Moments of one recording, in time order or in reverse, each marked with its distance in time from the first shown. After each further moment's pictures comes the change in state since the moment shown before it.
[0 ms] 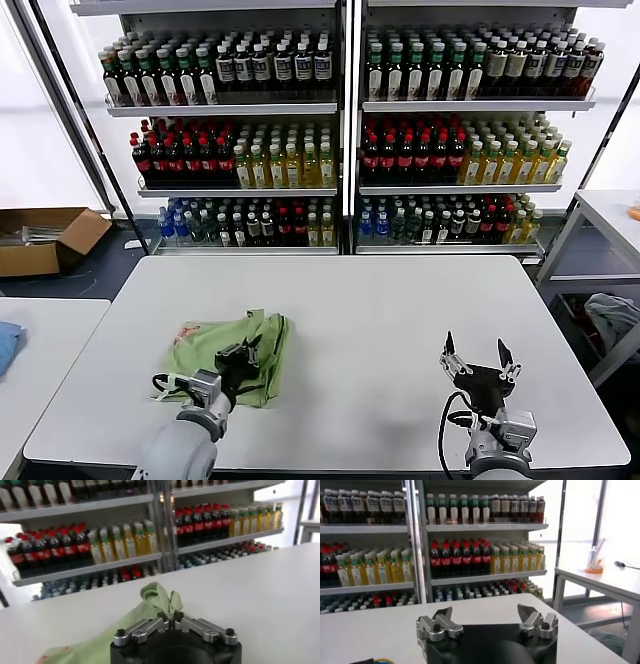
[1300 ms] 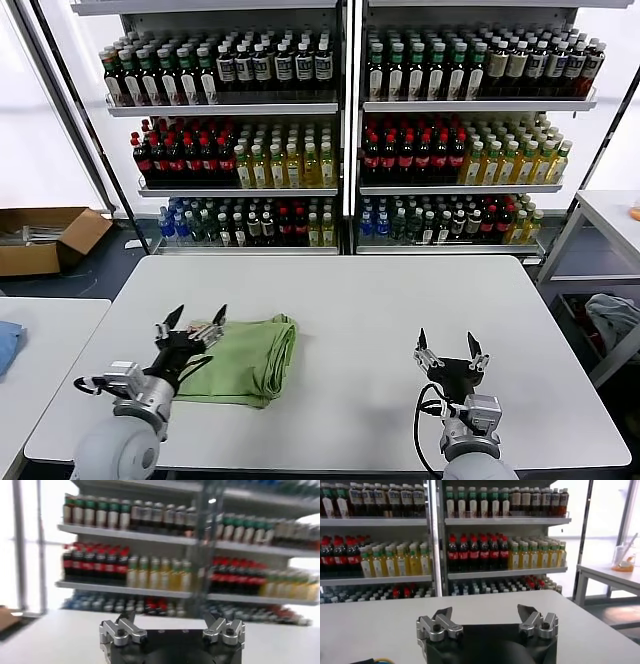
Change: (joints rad) left arm 0.058 0.073 -0.283 -0.069 -0.361 -0.104 -0.063; right arm 0.114 -0.012 -0.114 -0.081 -0.005 -0.024 0.001
